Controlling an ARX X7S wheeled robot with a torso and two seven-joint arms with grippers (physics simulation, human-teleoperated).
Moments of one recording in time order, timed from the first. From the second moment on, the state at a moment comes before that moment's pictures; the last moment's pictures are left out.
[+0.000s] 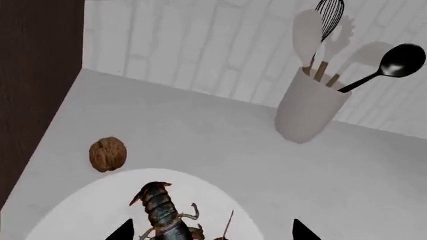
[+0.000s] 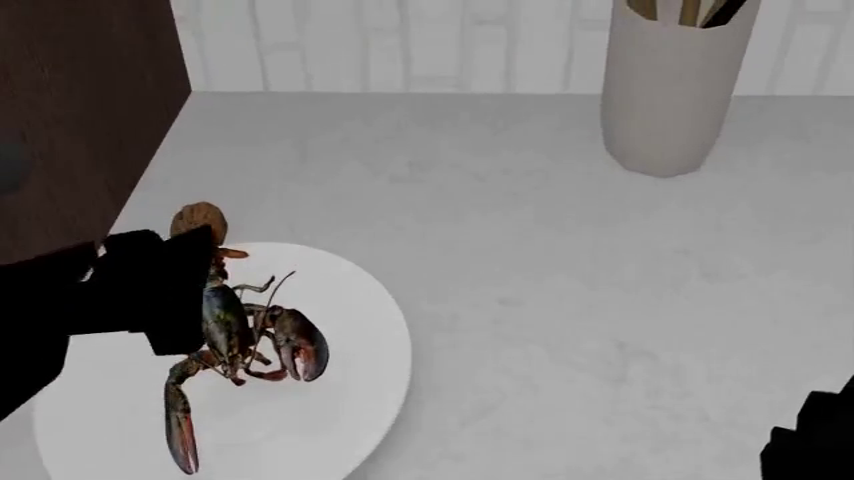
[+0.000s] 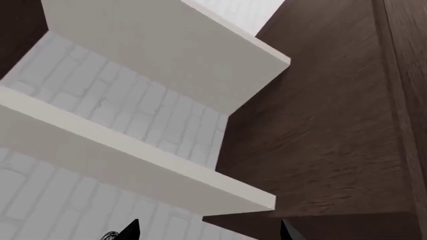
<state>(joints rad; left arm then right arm) -0.82 -0.32 -0.09 0.40 -1.81 -1.25 -1.17 -0.78 1.37 0.77 -1.05 0.57 0.04 1.15</state>
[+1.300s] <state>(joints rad) -1.40 -0.47 0.61 -0.47 -2.21 -0.90 -1.28 -0.78 1.39 0.72 -1.05 0.54 0.01 1.16</state>
